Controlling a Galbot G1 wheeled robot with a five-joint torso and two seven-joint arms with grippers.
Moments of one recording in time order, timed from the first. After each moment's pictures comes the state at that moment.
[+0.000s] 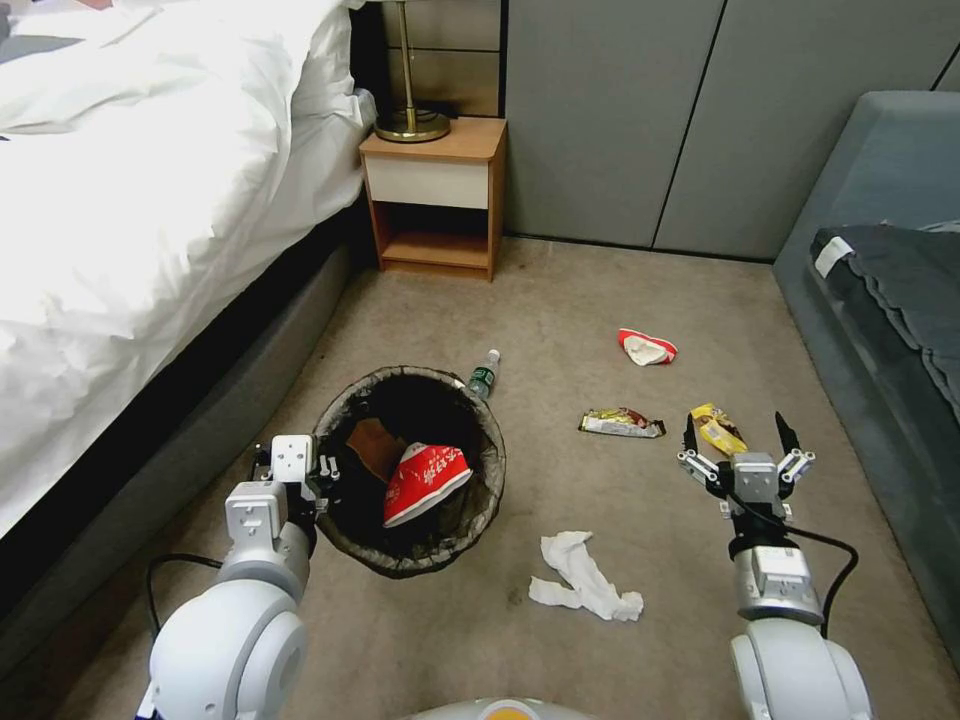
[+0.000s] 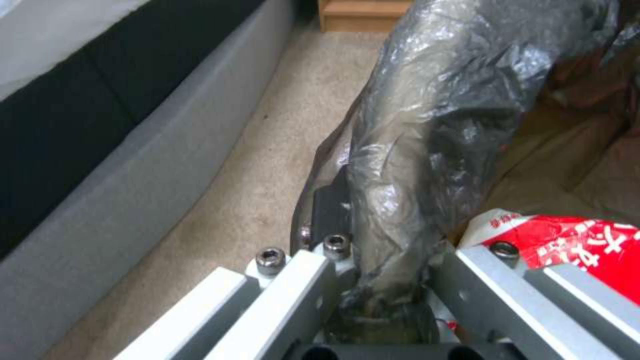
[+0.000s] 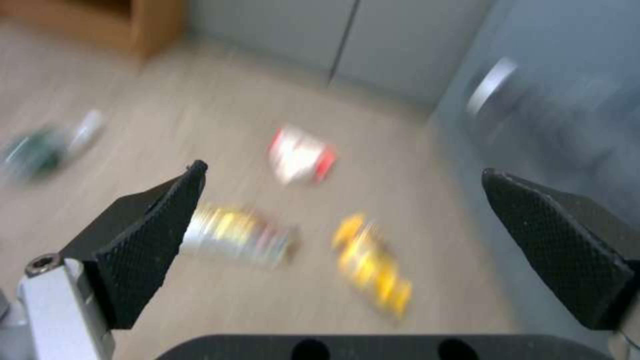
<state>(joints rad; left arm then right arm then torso) 1.57 -1.35 -0.49 -2.40 -0.22 0.72 -0.31 -1.60 1.44 0.64 2.18 -0.10 -0.38 0.05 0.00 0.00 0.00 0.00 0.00</state>
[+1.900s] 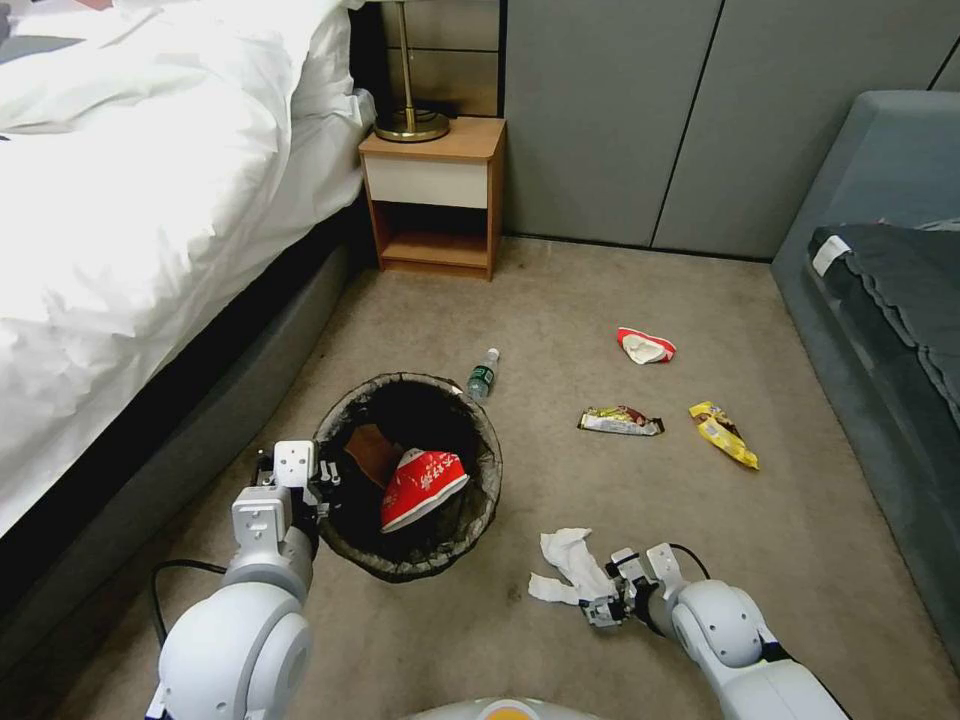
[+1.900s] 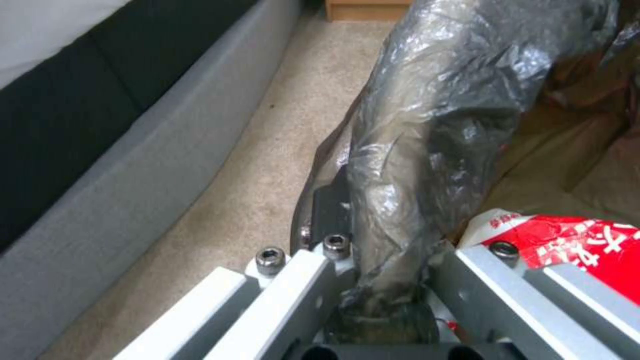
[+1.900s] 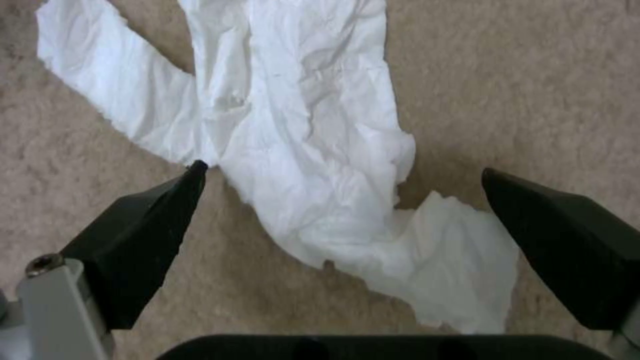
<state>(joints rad) 1.58 -1.37 -0.49 -2.37 -0.19 0.70 -0.30 -1.26 1.23 0.31 1.46 0.10 -0.74 -0.31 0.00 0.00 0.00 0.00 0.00</state>
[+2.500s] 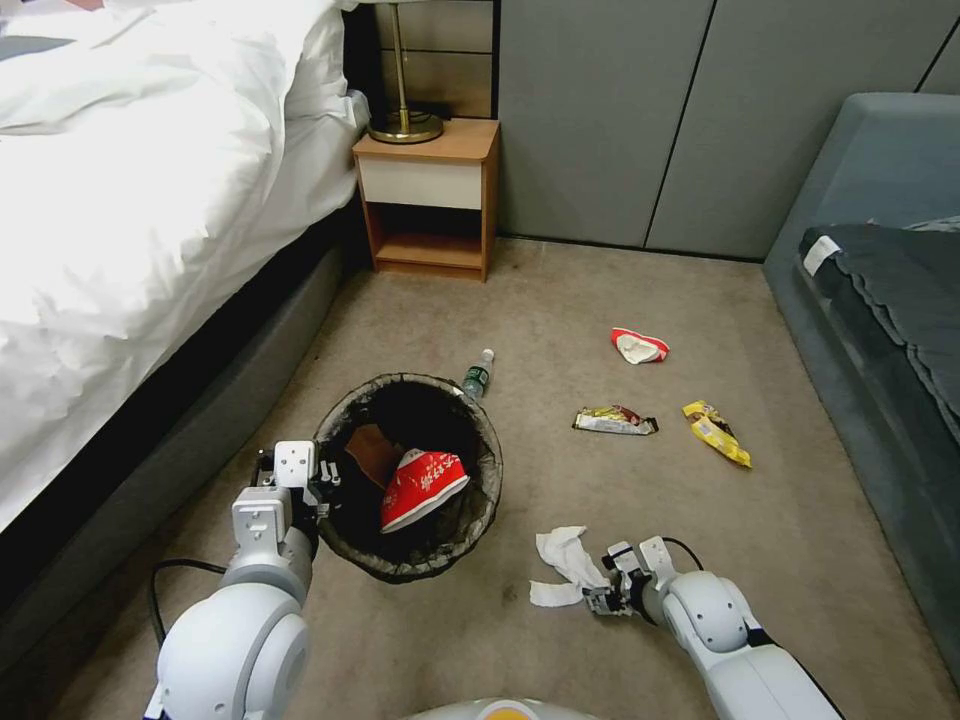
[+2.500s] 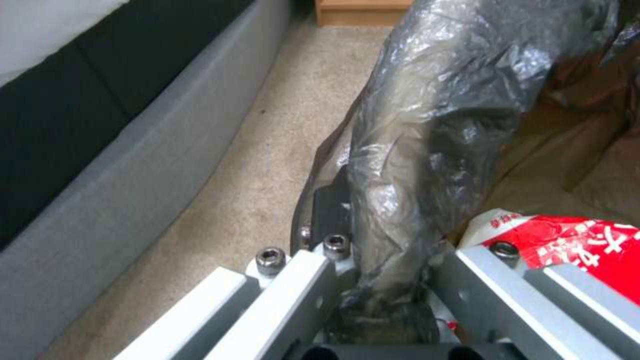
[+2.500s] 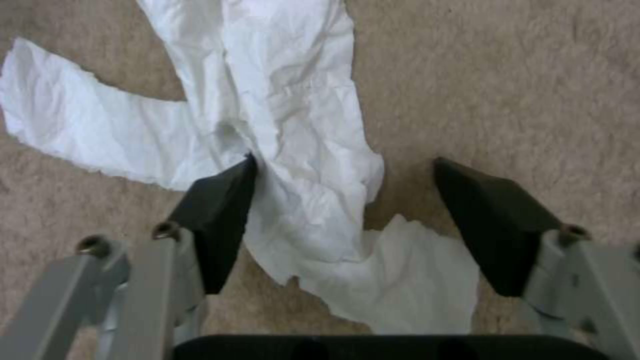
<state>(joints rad) 1.58 -1.36 -0.49 -2.38 -0.19 0.70 -0.30 -1.25 1.24 0.30 1.43 0.05 -0.71 -0.31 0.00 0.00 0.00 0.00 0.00</state>
